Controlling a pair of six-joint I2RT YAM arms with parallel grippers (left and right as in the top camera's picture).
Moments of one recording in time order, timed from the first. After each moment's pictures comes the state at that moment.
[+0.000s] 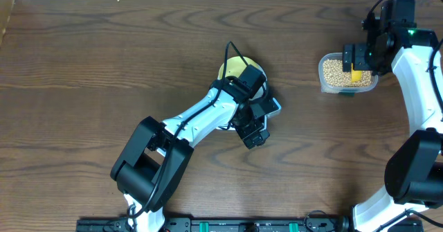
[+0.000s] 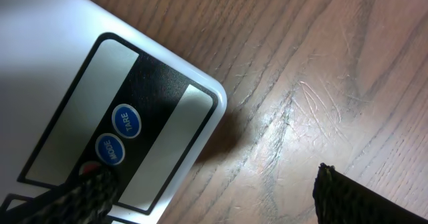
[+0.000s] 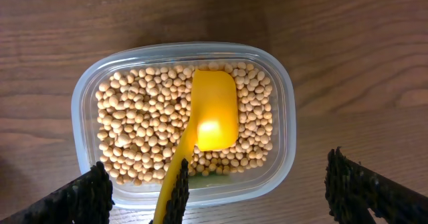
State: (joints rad) left arm -0.66 1.93 1.27 -0.75 0.33 0.38; right arm -0.11 1.82 1.55 -0.92 0.05 -0.05
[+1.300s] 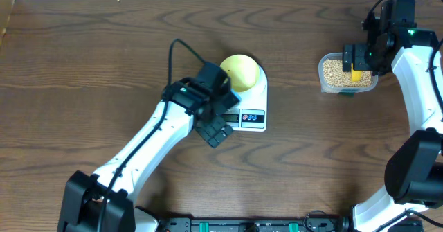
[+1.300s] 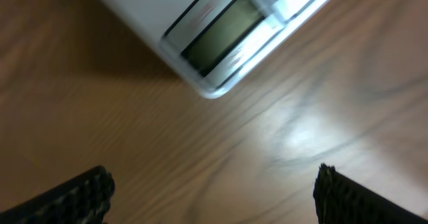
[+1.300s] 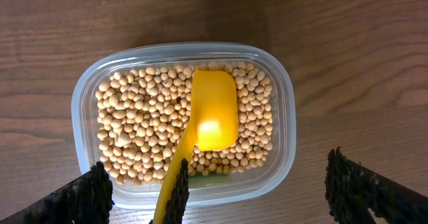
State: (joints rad) left arm -0.50 1.55 1.14 -0.96 0.05 0.35; right arm -0.11 1.82 1.55 -0.92 0.05 -0.05
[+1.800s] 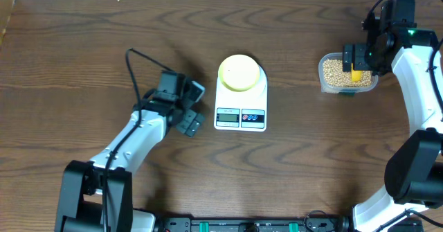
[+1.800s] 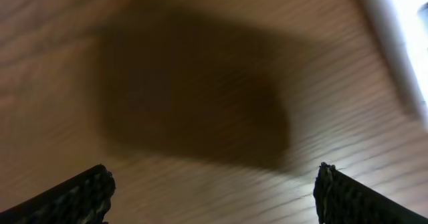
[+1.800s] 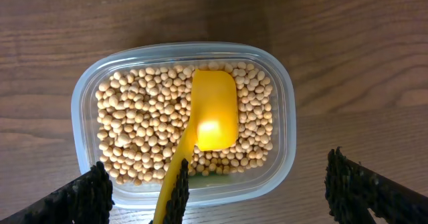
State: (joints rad) left arm -0.21 1.57 0.82 -0.45 0.00 0.37; right arm -0.11 1.82 1.55 -0.92 0.04 -0.05
